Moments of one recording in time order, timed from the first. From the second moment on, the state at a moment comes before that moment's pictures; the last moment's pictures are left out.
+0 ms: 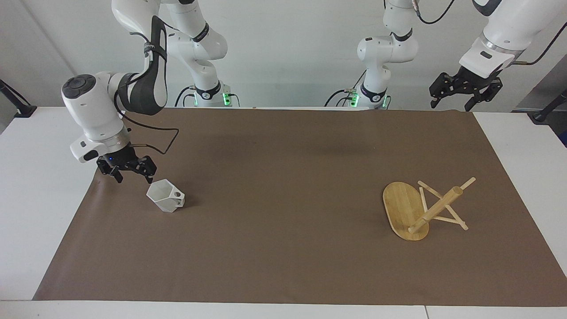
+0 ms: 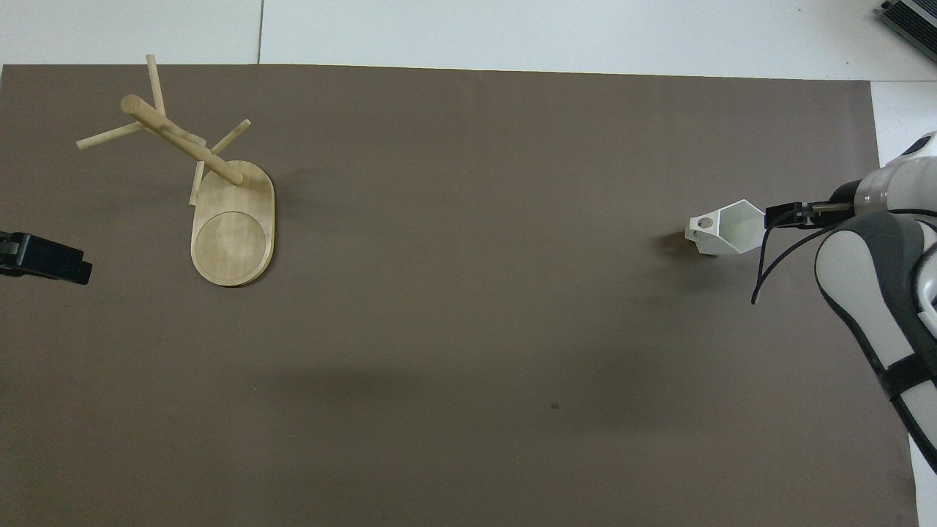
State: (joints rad) left arm -0.04 -0.05 -0.02 -1.53 -0.01 1.41 0.11; right arm -0.03 0.17 -0.13 -1.92 0.02 2.20 -0.14
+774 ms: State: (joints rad) left arm -0.04 -0.05 -0.02 -1.53 -0.01 1.41 0.11; right arm -0.03 0.22 -0.13 -1.95 0.02 2.29 -0.04
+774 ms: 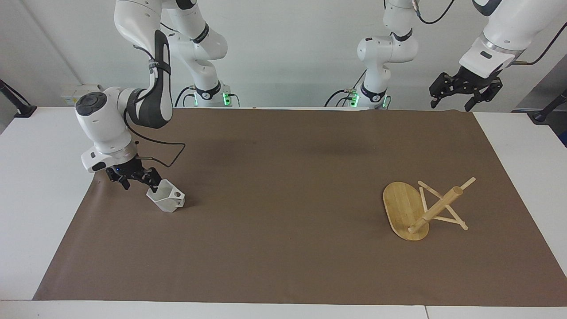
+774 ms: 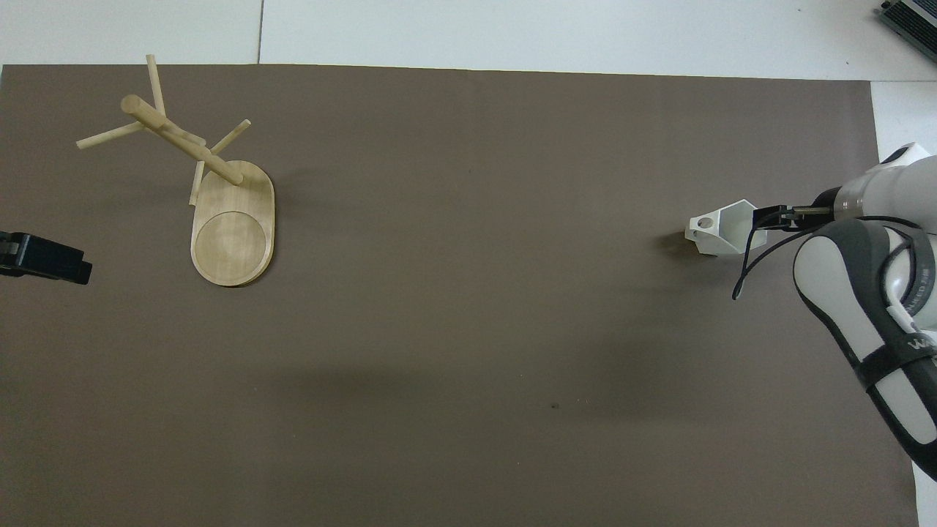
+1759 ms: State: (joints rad) left arm -0.04 -0.05 -0.02 -1.53 -0.01 1.41 0.11; right arm -0.03 0.25 -0.11 -1.97 0.02 2.34 -0.01
